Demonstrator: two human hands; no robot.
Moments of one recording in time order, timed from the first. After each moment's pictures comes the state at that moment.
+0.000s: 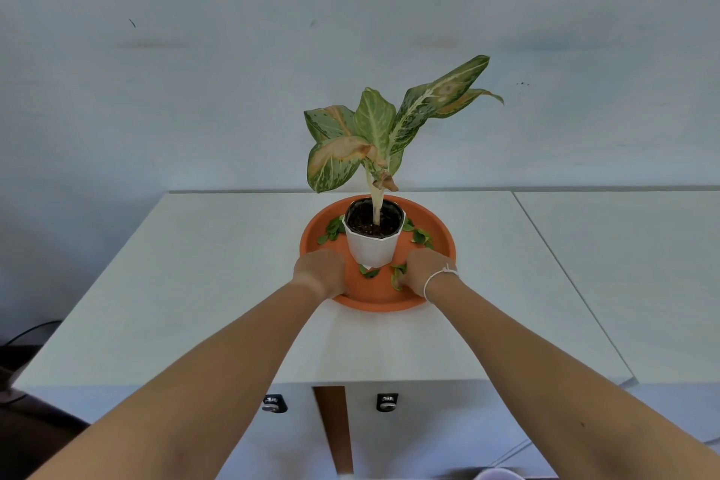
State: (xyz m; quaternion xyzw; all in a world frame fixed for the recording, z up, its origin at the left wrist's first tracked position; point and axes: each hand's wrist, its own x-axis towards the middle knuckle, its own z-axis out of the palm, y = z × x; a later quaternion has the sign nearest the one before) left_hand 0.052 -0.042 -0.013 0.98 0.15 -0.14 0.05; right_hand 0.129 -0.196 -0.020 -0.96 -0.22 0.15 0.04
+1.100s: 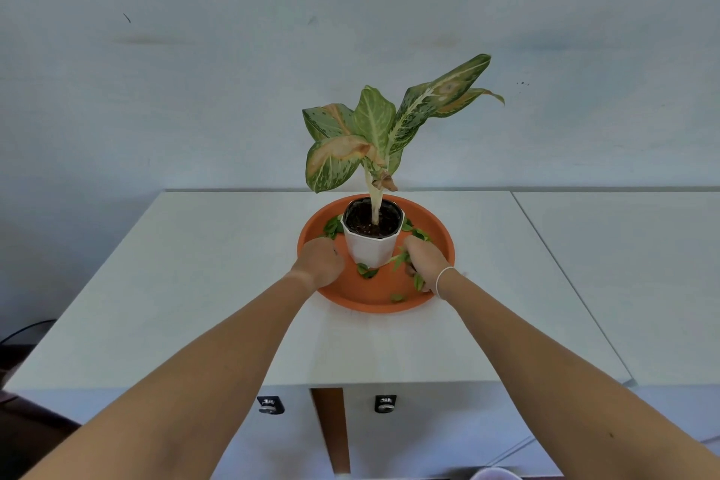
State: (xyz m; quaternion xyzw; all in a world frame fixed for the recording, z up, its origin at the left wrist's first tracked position) left_hand 0.061 -0.033 -0.016 0.91 0.25 -0.03 0.33; right_hand 0.133 -0.193 -0.011 -0.83 0.00 0.27 0.49
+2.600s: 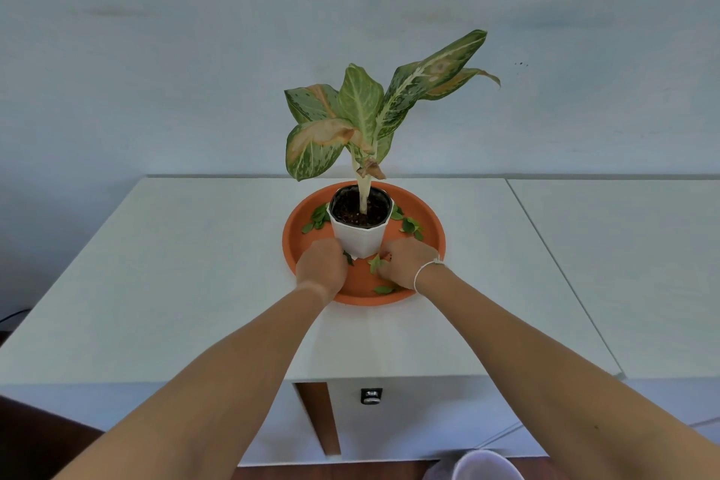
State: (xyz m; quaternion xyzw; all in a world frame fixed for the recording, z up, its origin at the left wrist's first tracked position) left_hand 0.069 -0.063 -0.047 0.94 0.24 0.05 0.24; right_hand 0.137 -0.195 -0.026 -0.94 -0.28 0.16 0.08
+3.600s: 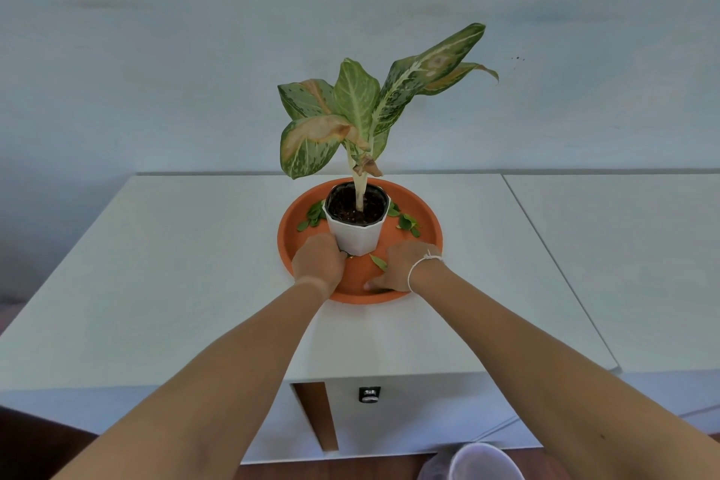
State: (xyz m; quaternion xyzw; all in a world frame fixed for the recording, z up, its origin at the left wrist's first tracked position) left_hand 0.076 -0.063 -0.048 0.93 0.27 0.05 0.23; right_hand 0.130 -0.195 -0.016 -0.94 -0.28 0.19 -0.06
